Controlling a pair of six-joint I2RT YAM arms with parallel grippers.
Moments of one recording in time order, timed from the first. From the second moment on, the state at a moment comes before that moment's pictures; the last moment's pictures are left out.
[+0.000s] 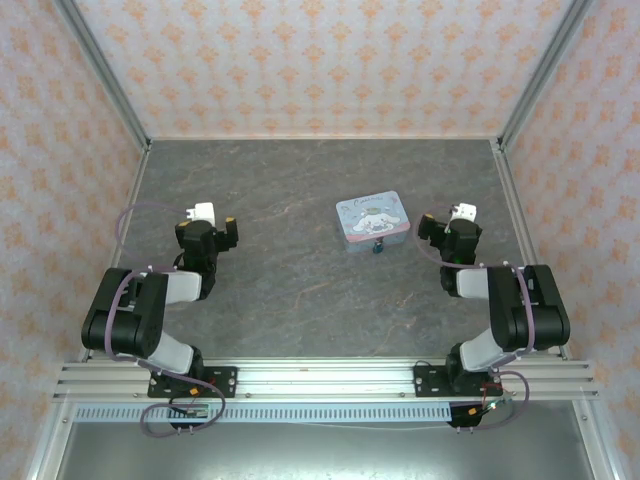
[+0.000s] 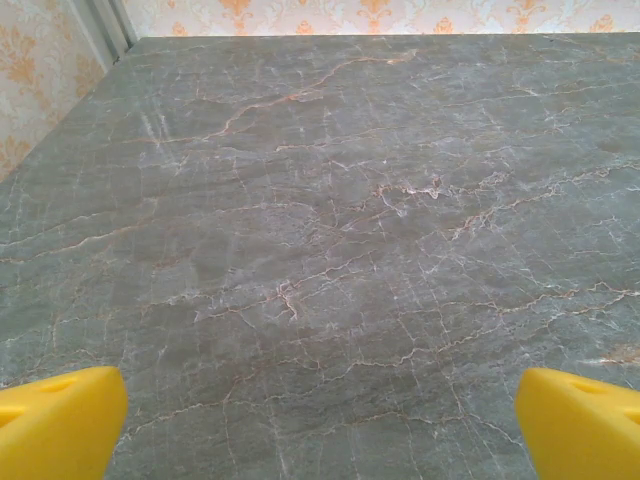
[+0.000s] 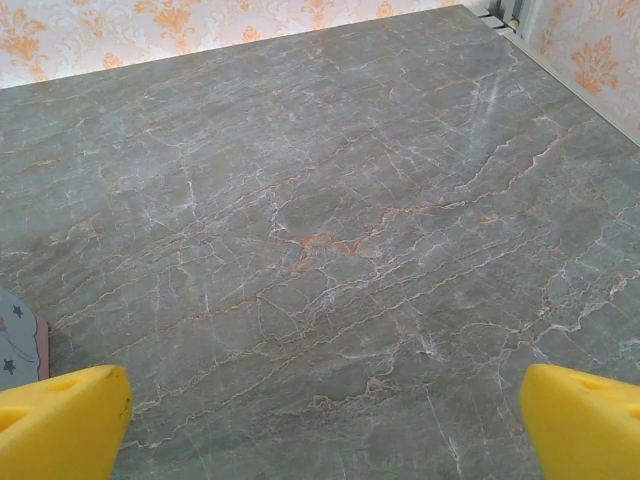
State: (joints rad) left arm -0.04 1.50 0.41 0.67 -0.29 -0.05; right arm 0.02 1.52 0.41 0.69 0.17 0.17
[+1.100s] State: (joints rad) left arm -0.04 1.38 0.47 0.47 -0.32 -0.08; right arm 0.01 1.40 0.48 0.46 0.18 0.19
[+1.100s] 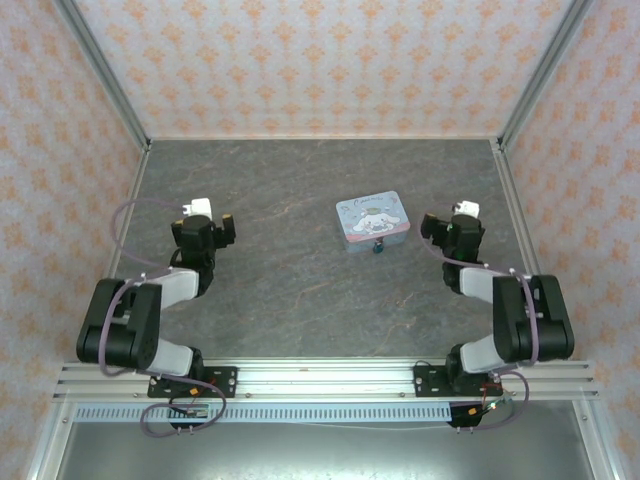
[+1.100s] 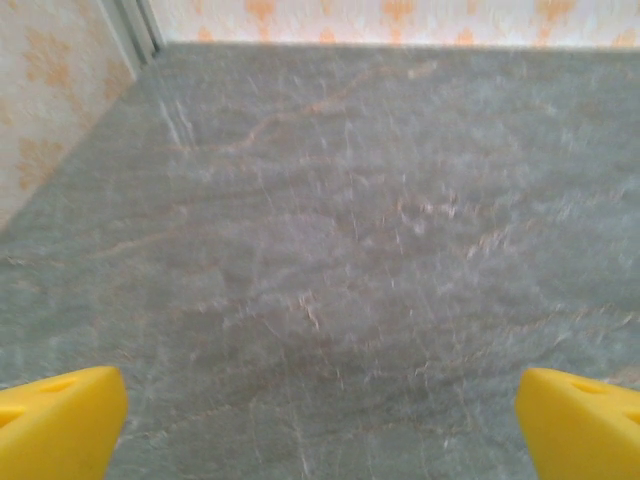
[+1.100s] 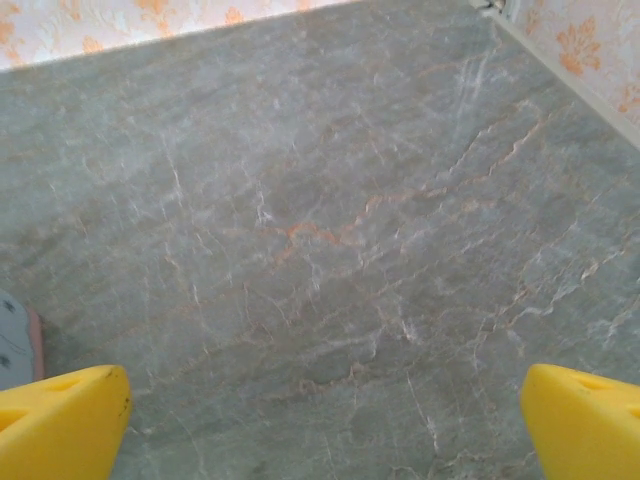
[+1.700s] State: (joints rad) left arm -0.47 1.10 0.66 -0.05 -0.15 -0.56; right arm 0.25 1.04 0.66 -0.48 -0.03 0.56
